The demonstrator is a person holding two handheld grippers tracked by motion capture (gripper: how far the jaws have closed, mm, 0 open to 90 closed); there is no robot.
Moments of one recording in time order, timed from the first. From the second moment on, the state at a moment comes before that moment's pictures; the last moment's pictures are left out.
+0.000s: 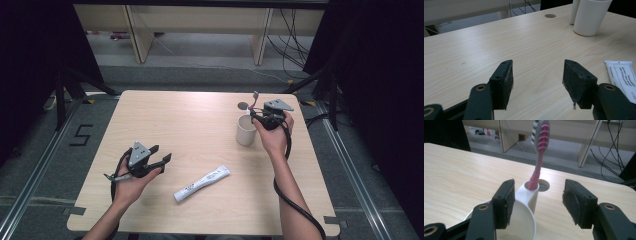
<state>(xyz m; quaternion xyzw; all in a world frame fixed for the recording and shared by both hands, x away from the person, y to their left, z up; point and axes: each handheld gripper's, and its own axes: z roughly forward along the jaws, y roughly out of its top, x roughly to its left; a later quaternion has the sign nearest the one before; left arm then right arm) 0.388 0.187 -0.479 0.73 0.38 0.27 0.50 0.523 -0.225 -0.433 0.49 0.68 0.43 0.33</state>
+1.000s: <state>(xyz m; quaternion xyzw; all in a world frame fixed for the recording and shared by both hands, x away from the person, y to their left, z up) 0.382 0.178 -0.467 0.75 0.38 0.23 0.49 0.451 -0.246 -0.457 0.50 0.70 0.42 0.28</state>
